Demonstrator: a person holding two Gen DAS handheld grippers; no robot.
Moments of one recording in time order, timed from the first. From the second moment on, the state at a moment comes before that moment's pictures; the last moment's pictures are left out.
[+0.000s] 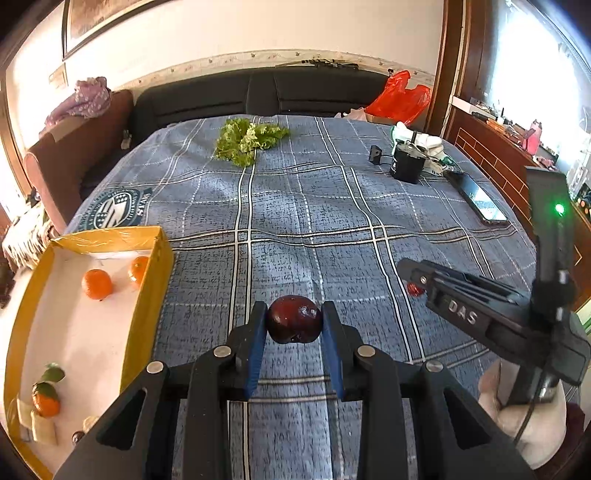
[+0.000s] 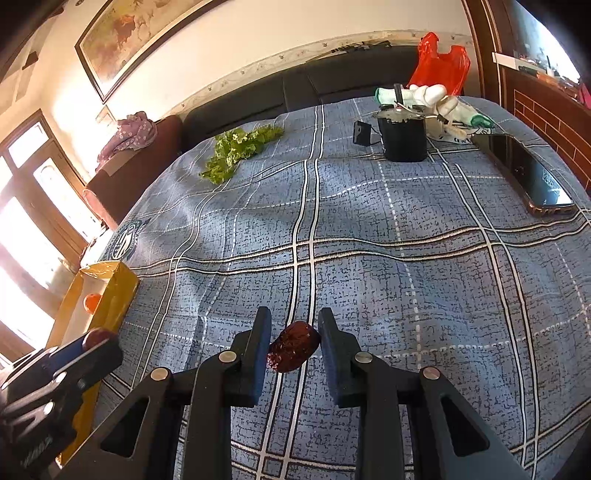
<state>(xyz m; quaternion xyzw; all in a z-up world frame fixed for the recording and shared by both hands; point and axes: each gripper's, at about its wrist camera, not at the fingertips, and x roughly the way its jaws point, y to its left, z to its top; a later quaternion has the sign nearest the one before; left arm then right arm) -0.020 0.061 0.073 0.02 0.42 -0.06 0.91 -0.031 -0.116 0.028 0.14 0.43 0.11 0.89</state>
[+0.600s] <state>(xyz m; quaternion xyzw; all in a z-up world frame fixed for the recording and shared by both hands) -0.072 0.068 0.093 0.02 0.40 -0.05 0.92 -0.056 -0.108 0.057 0.11 0.41 0.09 0.90</state>
